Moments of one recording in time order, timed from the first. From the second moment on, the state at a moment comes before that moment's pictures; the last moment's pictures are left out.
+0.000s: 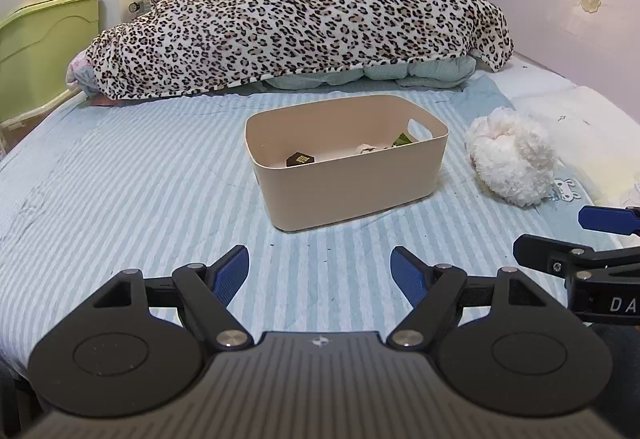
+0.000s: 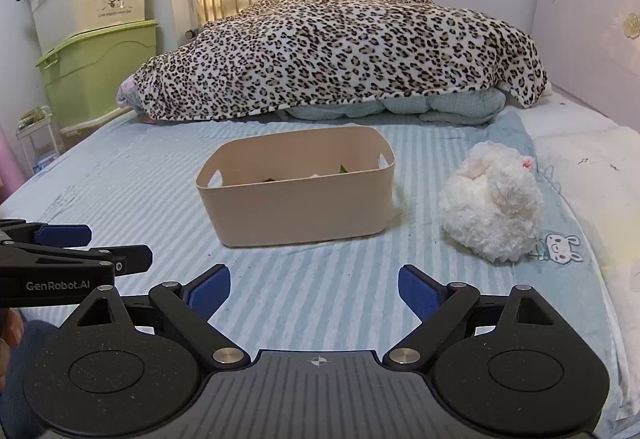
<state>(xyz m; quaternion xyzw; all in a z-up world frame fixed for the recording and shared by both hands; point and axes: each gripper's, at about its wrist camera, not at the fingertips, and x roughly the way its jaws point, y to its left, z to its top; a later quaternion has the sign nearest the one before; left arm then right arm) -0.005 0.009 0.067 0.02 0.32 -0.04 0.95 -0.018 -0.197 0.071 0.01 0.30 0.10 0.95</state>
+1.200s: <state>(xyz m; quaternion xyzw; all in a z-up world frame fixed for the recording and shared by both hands) -0.061 0.002 0.083 0.01 0.30 -0.02 0.95 -0.062 -0.199 0.089 -0.01 0.29 0.12 0.95</state>
